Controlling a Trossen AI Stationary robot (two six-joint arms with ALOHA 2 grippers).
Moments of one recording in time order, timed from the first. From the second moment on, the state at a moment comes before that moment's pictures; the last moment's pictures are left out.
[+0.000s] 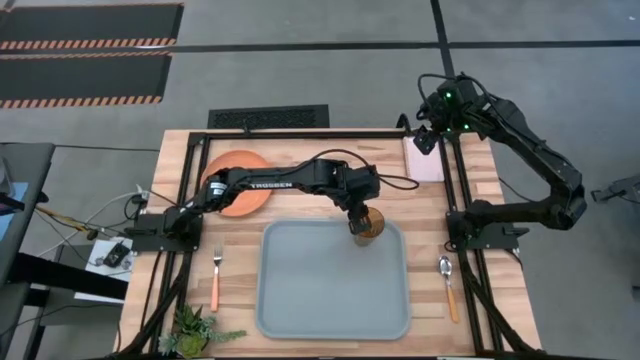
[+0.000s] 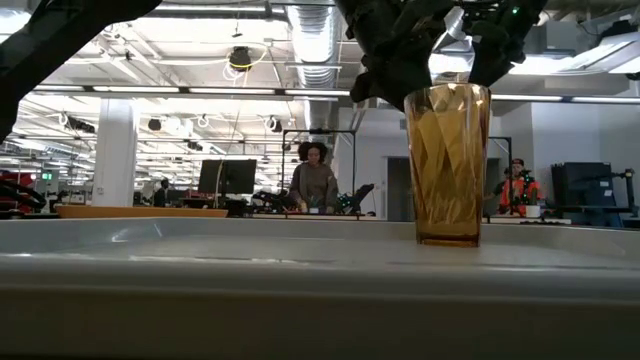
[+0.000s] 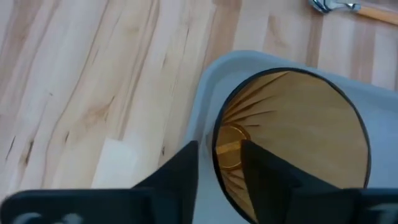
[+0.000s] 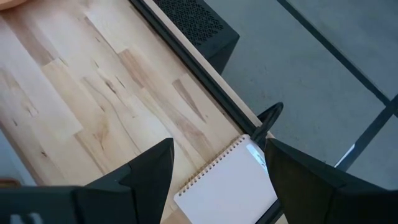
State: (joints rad) left arm 0.05 2.29 2.32 -1.03 0.02 -0.21; right arm -0.83 1.13 1.33 -1.04 0.05 -0.18
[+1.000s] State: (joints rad) left arm 0.20 1.94 2.36 -1.38 -0.13 -0.30; right arm -0.83 1.13 1.33 -1.03 0.05 -0.17
